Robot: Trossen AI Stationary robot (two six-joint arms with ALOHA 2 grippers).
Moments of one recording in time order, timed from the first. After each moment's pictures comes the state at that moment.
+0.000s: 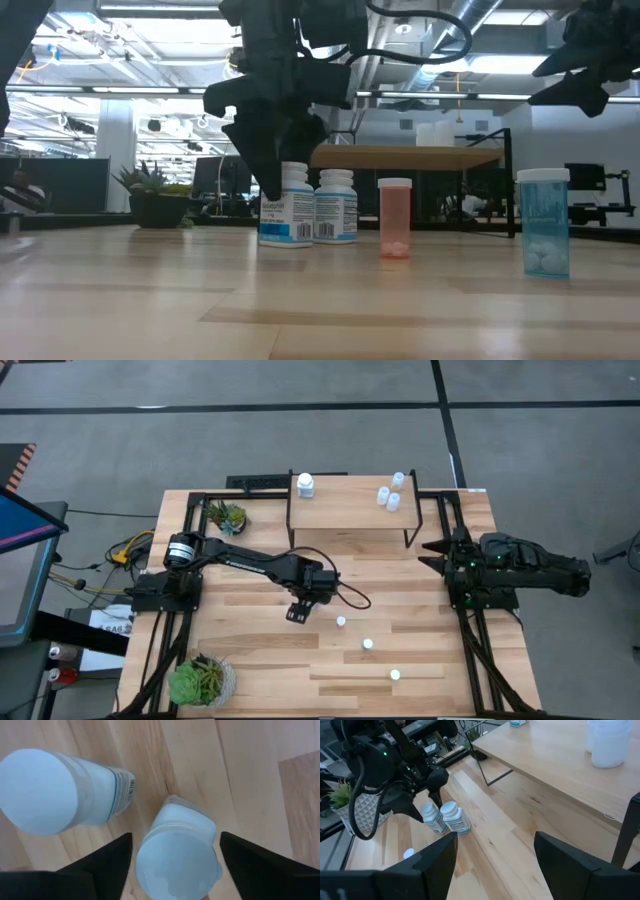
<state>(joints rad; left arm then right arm) -0.08 1.99 1.51 -0.90 -0.03 0.22 -0.07 0.11 0.46 -0.68 0.21 0.48</state>
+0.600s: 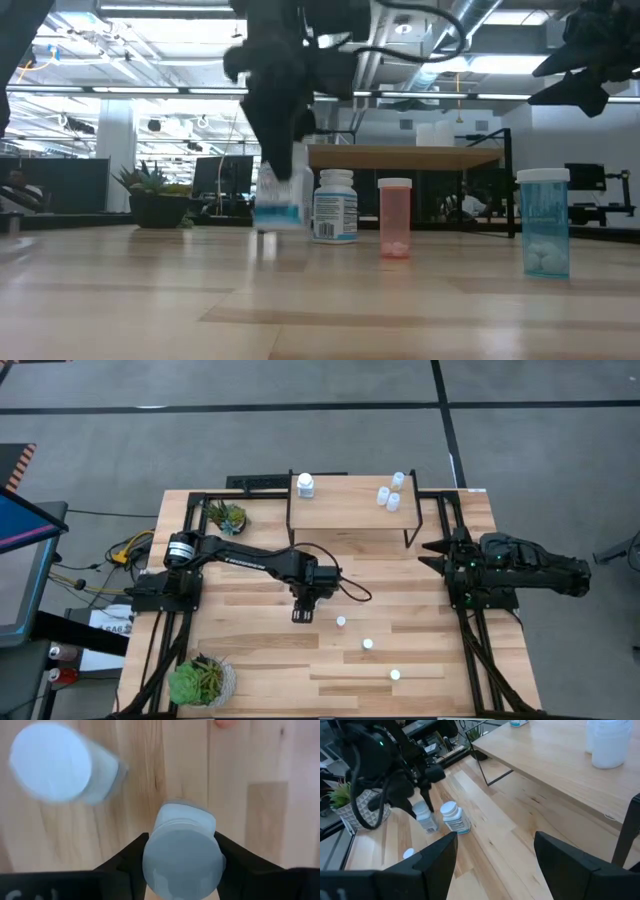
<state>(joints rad) -0.06 1.98 1.60 -1.01 0.06 -0.01 -0.07 0.11 0.46 -0.68 0.21 0.48</state>
